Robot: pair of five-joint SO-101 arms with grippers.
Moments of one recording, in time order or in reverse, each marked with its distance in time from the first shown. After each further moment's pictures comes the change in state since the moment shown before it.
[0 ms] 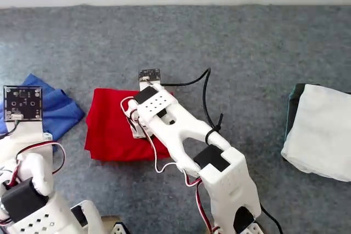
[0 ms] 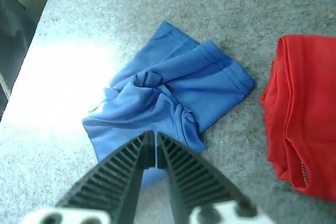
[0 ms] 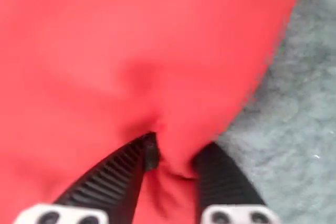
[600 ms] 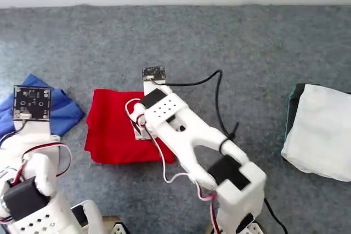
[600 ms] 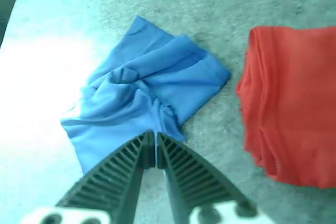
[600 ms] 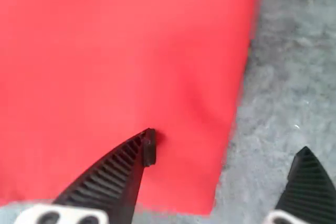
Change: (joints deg) left arm 2.6 0.0 0.0 4.1 0.5; right arm -0.4 -13.4 10.3 -1.8 0.2
